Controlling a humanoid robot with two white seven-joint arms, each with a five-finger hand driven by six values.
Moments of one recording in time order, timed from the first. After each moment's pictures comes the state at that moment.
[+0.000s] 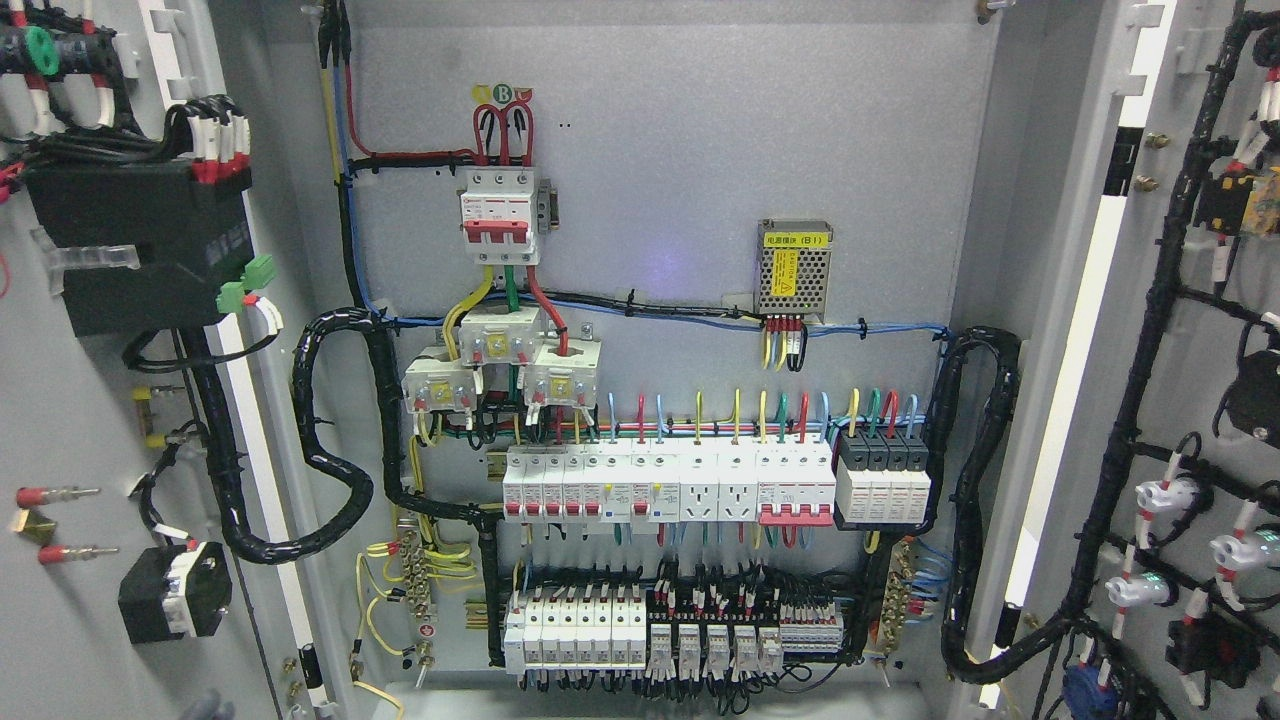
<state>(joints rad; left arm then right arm) 0.26 -0.03 0.17 -2.02 0.18 -0.77 -0.18 0.51 -0.57 -0.24 -2.03 -0.96 -0.67 0.40</state>
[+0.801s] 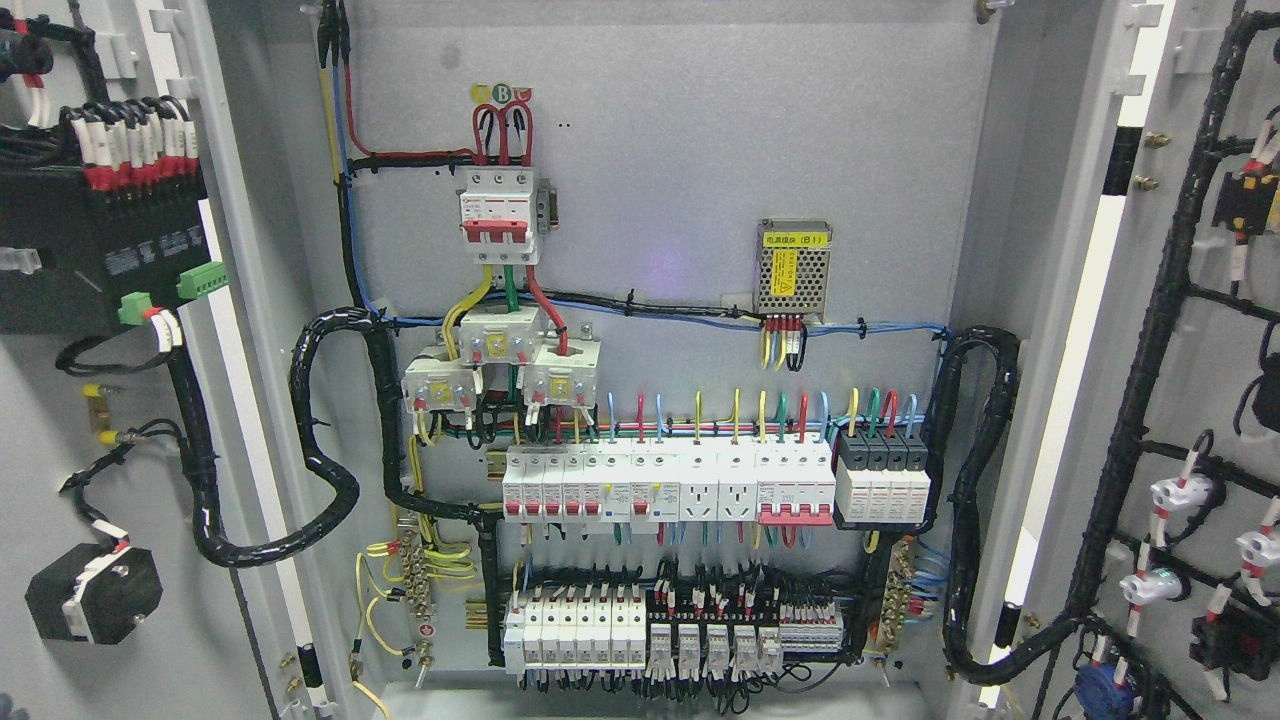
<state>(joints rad) 0.17 0.08 0.42 -1.82 0.27 -0.77 -0.17 0.54 -0.58 -0.31 -1.97 -1.03 -0.66 0.39</state>
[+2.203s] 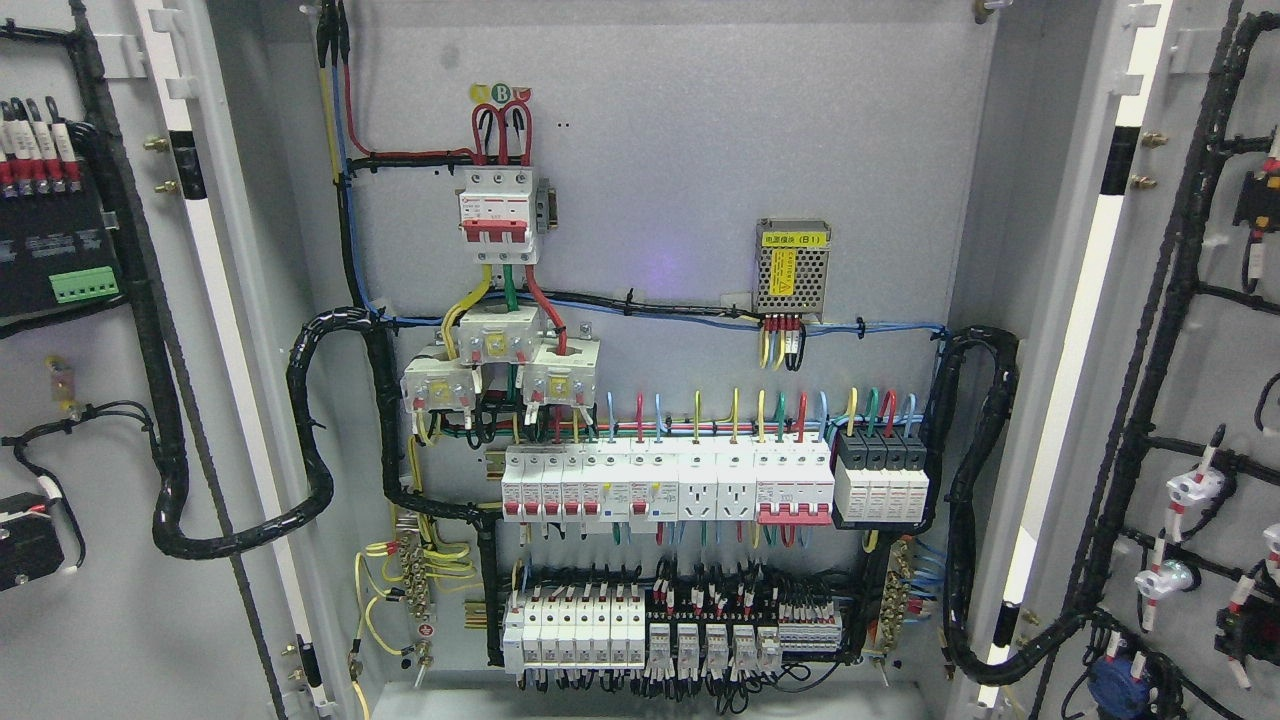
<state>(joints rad) -0.10 0.34 0.64 -1.31 0.32 -0.77 -0.18 0.63 -0.57 -0.40 -1.93 -1.11 -0.67 0.39</state>
